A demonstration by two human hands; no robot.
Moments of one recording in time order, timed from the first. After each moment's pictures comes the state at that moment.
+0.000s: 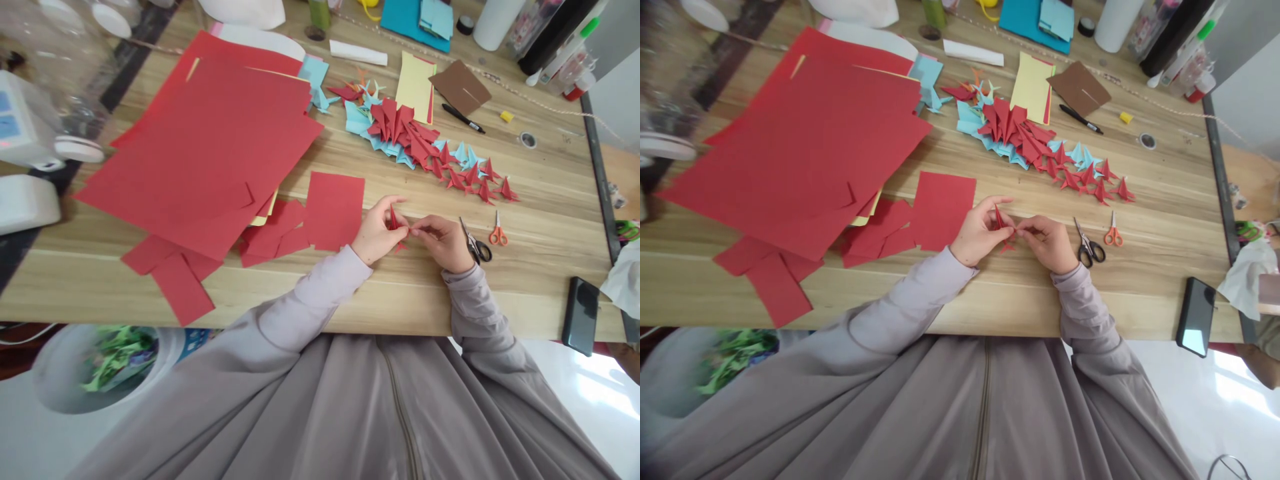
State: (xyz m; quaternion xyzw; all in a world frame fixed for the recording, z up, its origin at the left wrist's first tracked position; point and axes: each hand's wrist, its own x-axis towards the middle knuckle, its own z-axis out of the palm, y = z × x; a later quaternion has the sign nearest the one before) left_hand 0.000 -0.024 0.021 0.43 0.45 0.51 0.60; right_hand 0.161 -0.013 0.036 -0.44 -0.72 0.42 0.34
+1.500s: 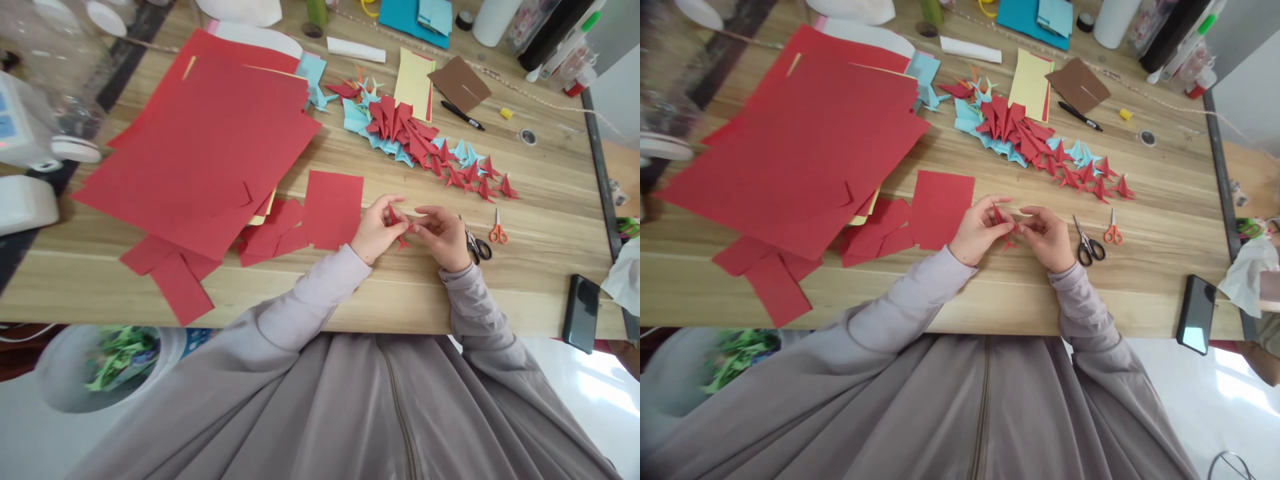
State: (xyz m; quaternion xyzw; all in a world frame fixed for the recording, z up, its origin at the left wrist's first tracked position) left_hand 0.002 -0.024 0.021 0.39 0.45 0.53 0.60; right_hand 0.156 -0.017 0.028 -0.47 -0.60 0.51 0.39
